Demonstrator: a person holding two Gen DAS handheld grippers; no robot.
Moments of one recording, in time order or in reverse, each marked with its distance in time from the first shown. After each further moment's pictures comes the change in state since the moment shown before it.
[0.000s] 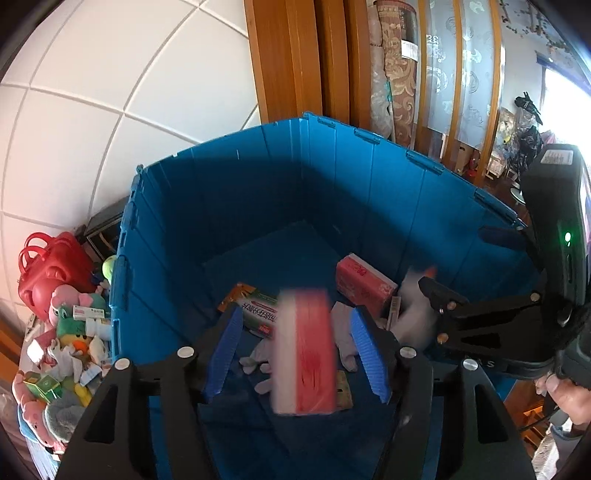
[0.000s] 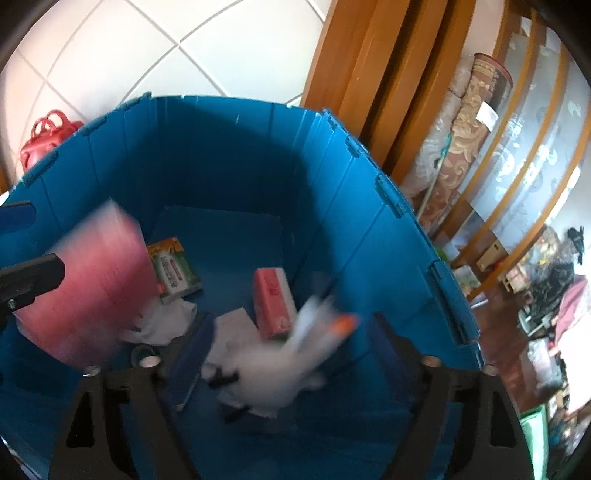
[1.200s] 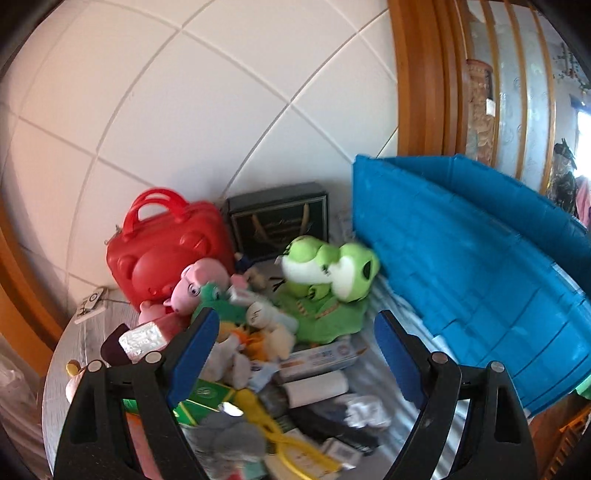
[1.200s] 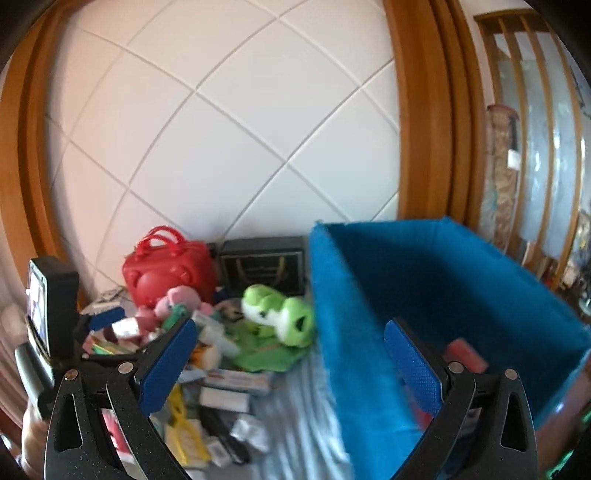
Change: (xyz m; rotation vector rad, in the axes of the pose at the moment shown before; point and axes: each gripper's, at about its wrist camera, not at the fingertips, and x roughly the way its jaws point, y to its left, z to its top) left arm -0.058 0.358 -0.120 -0.124 -0.154 0.131; right arm -0.123 0.320 0.087 0.209 -0.364 0.192
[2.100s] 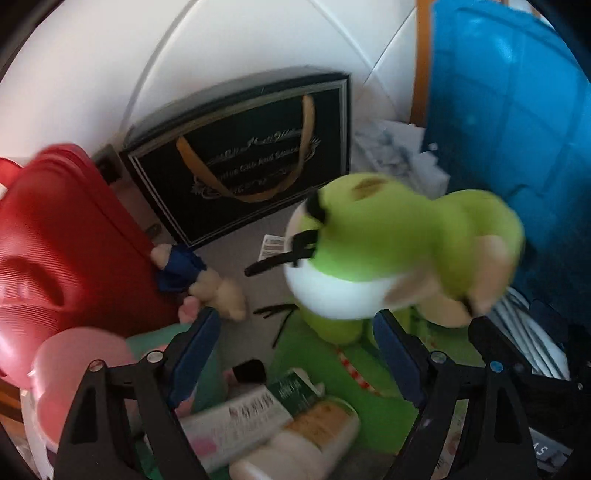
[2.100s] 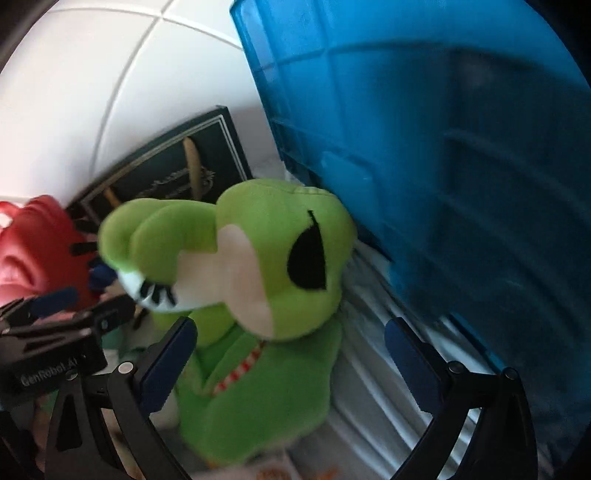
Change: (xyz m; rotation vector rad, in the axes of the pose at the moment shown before) left arm 0.360 0.032 0.029 0.148 0.322 -0.123; right arm 0.385 -0.004 -0.107 0.382 0.295 -0.238
